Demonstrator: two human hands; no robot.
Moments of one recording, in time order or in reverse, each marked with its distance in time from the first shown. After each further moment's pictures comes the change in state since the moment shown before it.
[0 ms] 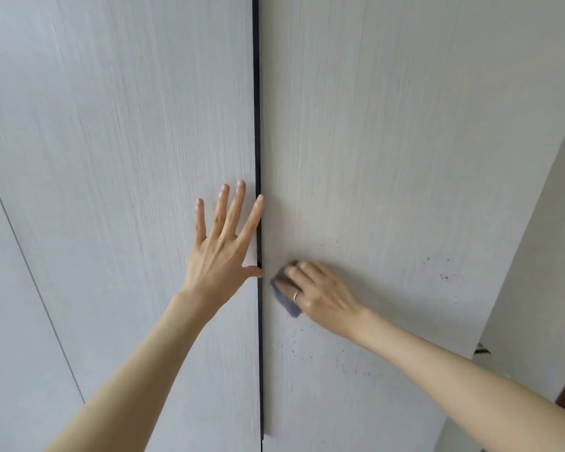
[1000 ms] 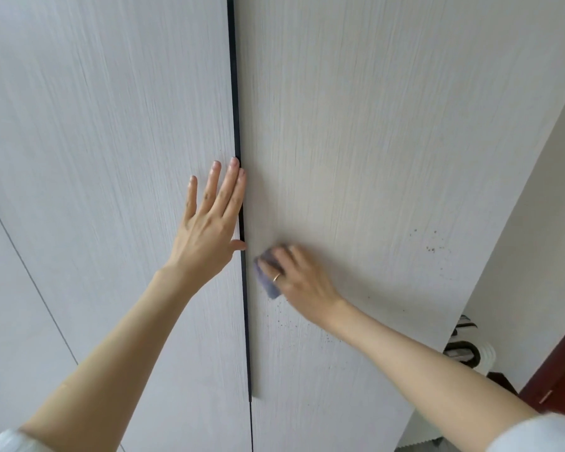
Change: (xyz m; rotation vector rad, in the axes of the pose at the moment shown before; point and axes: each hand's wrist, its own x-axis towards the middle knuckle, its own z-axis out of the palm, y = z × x) left_hand -0.006 0.015 0.005 -0.018 -0.041 0.010; right_hand -0.022 -0.019 0.024 0.057 0.102 0.136
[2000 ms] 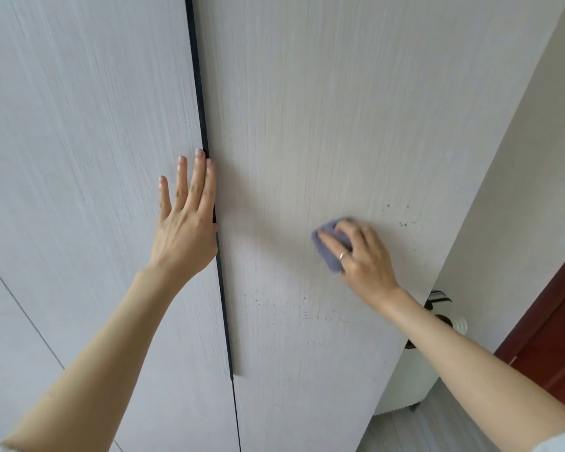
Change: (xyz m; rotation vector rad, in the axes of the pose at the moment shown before) left_hand -0.016 0.021 0.015 -0.136 -0.039 -0.147; right_hand -0.084 0.073 -0.033 -0.076 0.063 0.177
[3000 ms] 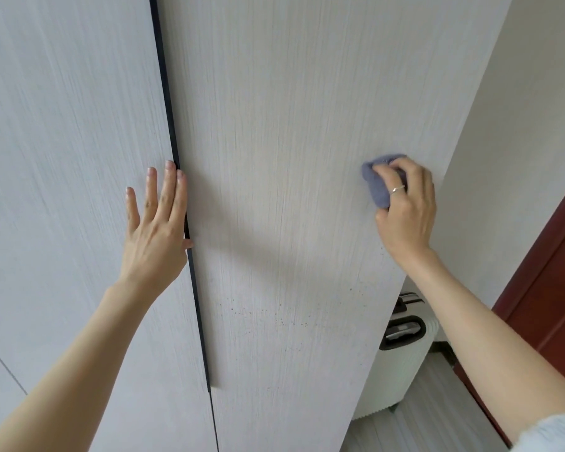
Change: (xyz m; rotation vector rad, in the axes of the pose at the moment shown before) left_hand -0.002 0.001 0.002 -0.015 0.017 -0.009; right_hand 0.037 0.078 -0.053 -0.131 0.231 0.429
